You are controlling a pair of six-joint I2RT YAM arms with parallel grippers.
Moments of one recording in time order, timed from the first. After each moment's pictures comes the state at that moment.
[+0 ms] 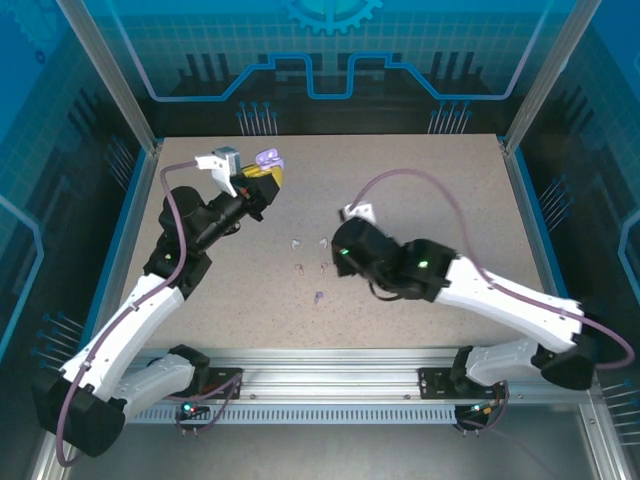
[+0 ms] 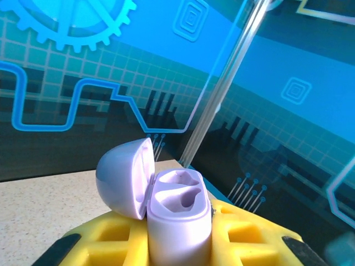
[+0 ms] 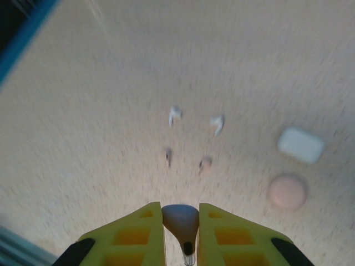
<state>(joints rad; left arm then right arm) -0.37 1.00 0.89 0.21 0.31 -0.43 1.06 1.25 1.32 -0.81 0.45 0.65</state>
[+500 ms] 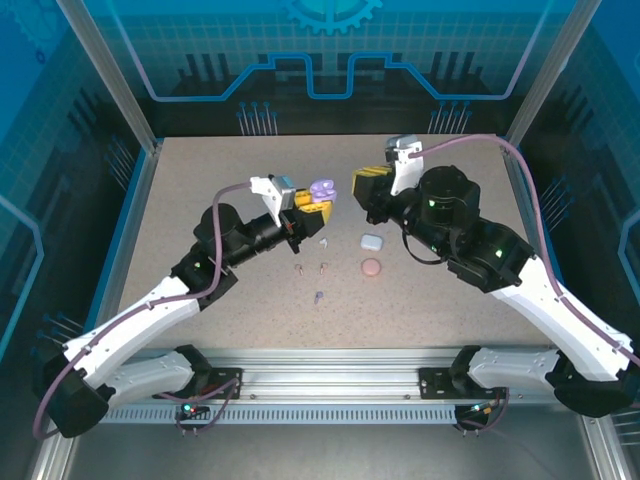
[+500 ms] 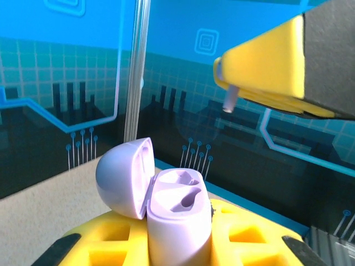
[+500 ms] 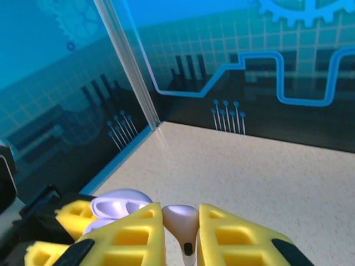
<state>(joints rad) -0.69 1.05 0.88 0.30 0.28 -0.18 0.86 1.12 1.47 -0.52 0.23 0.31</state>
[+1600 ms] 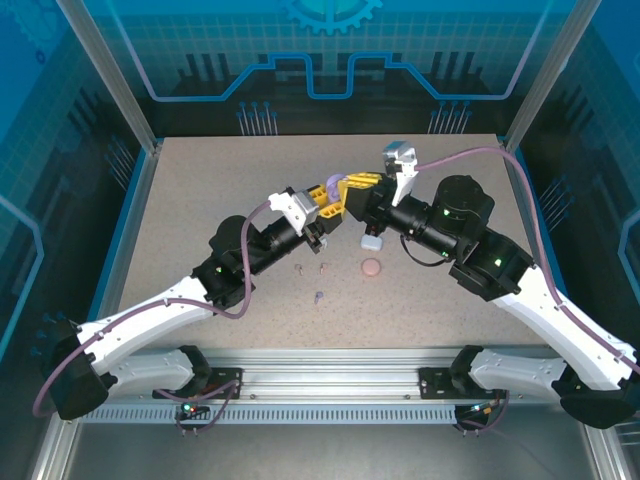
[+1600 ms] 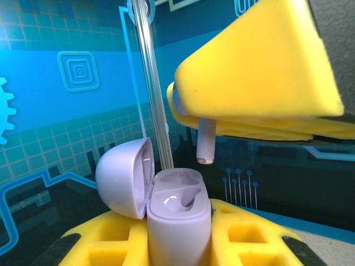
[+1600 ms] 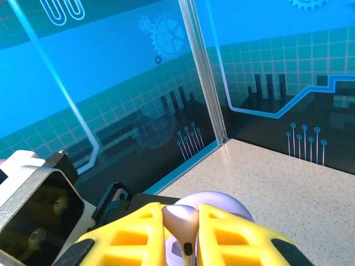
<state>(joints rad) -0.83 1.12 0.88 0.50 0.07 0.13 0.83 1.05 1.33 -0.30 -0.07 0.29</state>
